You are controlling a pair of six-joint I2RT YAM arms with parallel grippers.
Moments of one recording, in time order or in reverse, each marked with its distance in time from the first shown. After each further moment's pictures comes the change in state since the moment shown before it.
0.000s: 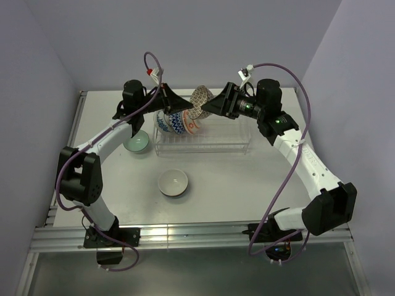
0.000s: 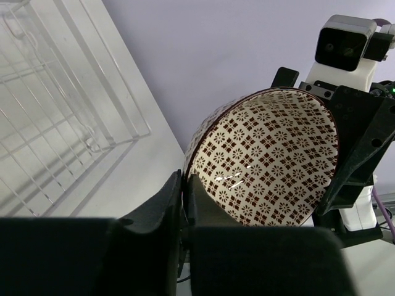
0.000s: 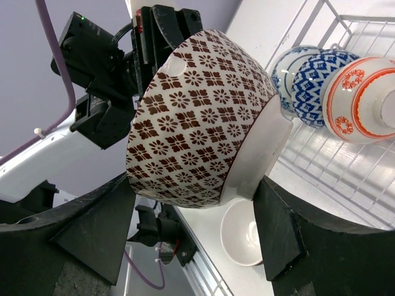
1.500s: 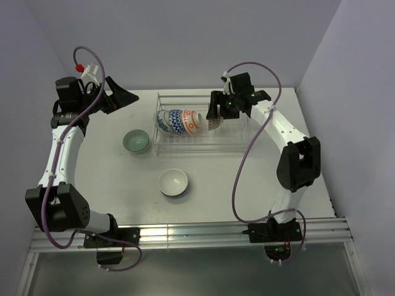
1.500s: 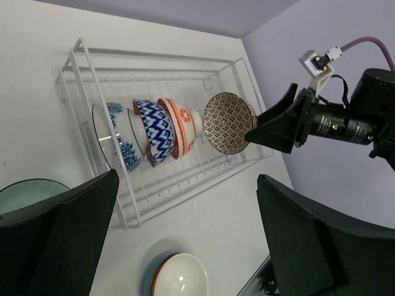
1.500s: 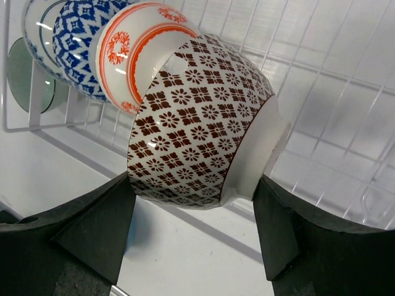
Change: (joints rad) left arm 0.458 -0.285 0.059 -0.666 -0.066 0.551; right arm -0.014 0.444 0.329 -0.489 0.346 -0.452
